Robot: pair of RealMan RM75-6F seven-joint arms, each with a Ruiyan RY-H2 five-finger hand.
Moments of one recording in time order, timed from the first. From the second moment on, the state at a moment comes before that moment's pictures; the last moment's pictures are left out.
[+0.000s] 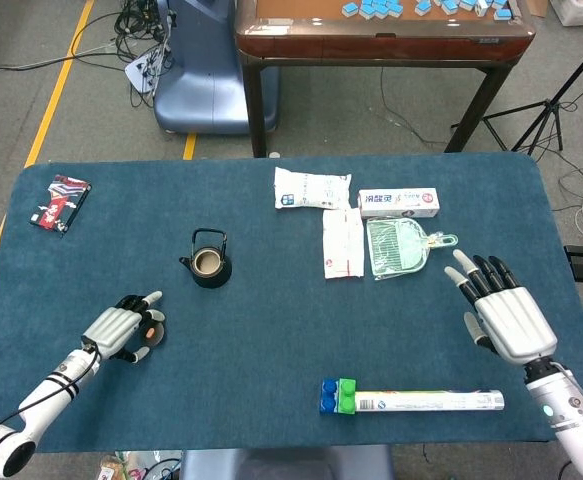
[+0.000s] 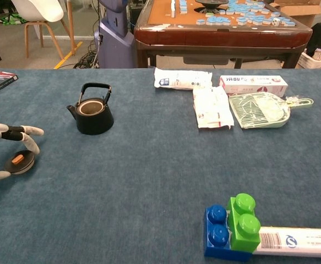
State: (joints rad) left arm -0.58 -1.31 0.04 -1.38 1.40 0.84 -0.11; right arm 0.31 -0.86 0.06 -1.97 -1.45 1.22 -0.36
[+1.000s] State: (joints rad) left arm -0.67 -1.11 -0.04 -1.72 1.15 0.81 0.32; right arm 0.35 -0.90 0.07 -1.86 -1.47 1.17 -0.22
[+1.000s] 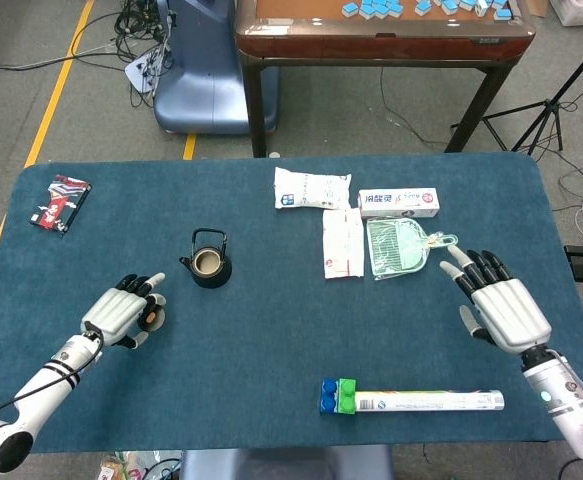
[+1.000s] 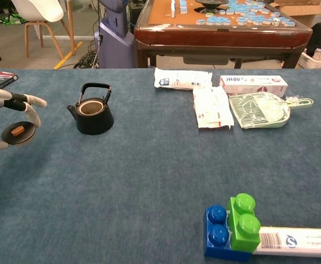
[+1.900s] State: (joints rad) left arm -0.89 -1.09 -0.07 -1.89 0.82 0.79 0.56; right arm 0.35 -0.89 0.07 -1.78 -1.48 1.17 -0.10
